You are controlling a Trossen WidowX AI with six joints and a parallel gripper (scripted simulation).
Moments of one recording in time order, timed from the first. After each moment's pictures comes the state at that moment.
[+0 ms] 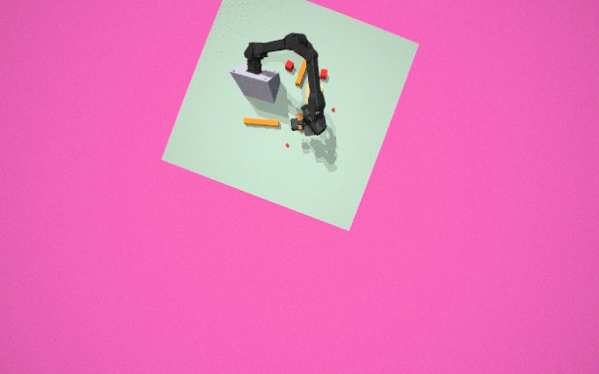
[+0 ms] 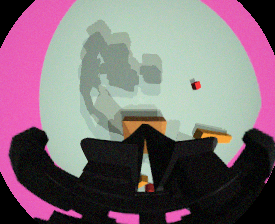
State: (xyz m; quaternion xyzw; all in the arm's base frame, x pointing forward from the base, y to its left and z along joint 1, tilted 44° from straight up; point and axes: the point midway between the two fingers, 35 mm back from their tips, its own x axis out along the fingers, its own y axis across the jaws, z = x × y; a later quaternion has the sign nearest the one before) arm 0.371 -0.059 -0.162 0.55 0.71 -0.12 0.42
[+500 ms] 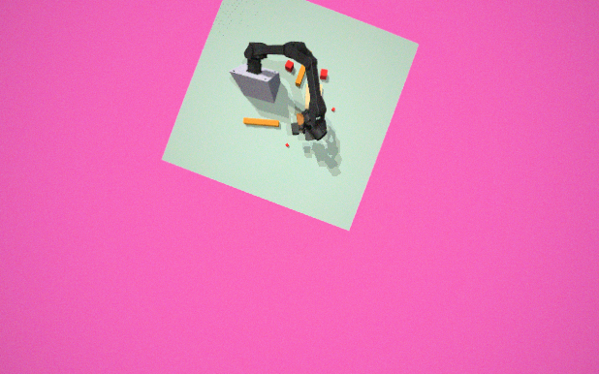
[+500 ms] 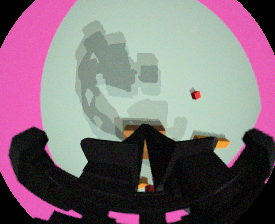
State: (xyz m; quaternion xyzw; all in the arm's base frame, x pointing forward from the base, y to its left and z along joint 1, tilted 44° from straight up) arm 0.383 -0.075 -0.177 0.55 0.71 -0.12 0.42
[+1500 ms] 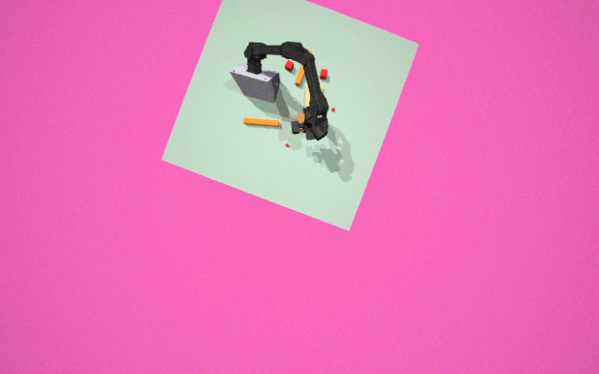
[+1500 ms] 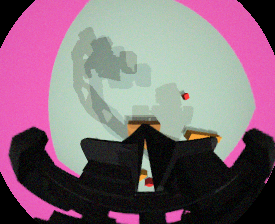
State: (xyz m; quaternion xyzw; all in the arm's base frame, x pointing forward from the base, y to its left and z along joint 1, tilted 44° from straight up) arm 0.390 -0.113 -0.147 0.55 0.71 -0.12 0.42
